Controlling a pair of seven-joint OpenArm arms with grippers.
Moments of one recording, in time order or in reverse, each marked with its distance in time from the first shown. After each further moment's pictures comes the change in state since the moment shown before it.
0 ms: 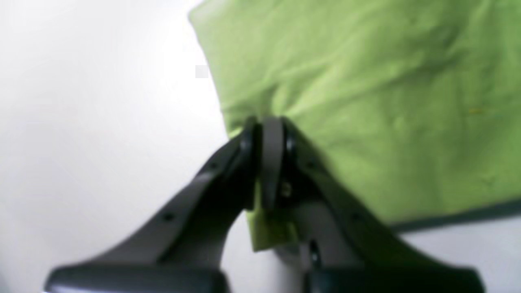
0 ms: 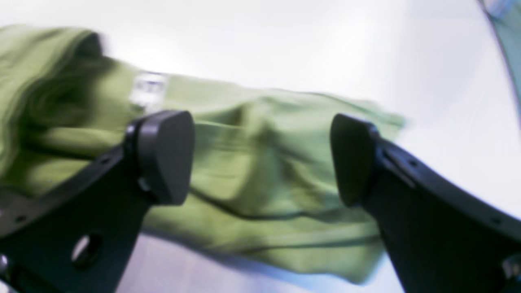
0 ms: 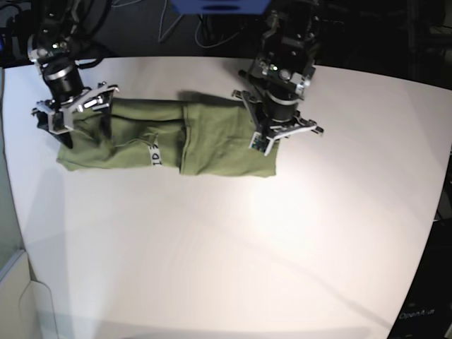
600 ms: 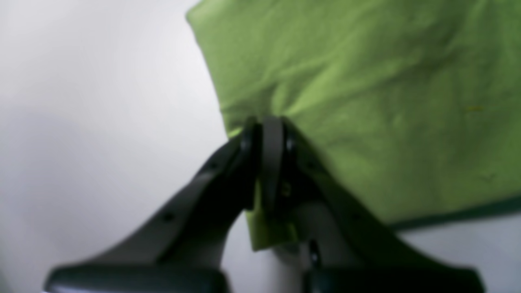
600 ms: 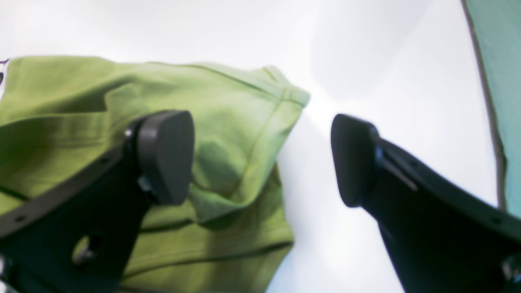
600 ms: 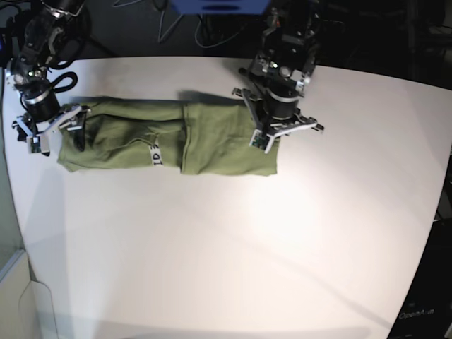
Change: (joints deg) left arm 0.8 0.0 0.0 0.3 0.0 0.0 -0.4; right arm 11.0 3.8 8.5 -9.5 0.0 4.2 -10.7
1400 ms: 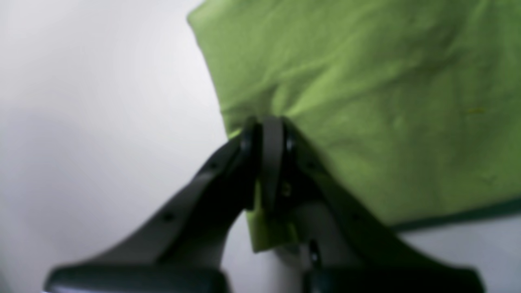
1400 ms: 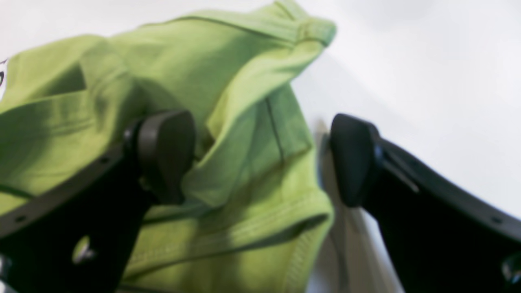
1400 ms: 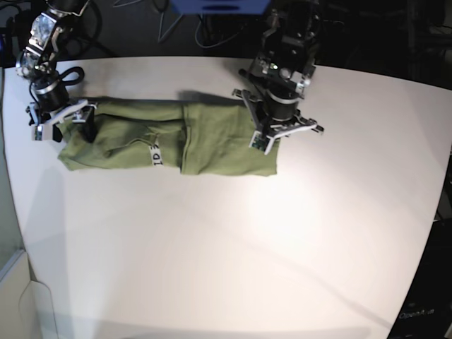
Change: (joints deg) left arm -0.5 0.0 0.0 0.0 0.0 0.0 0.5; right arm 0.3 -0.3 -0.1 -10.8 7.3 0.0 2.0
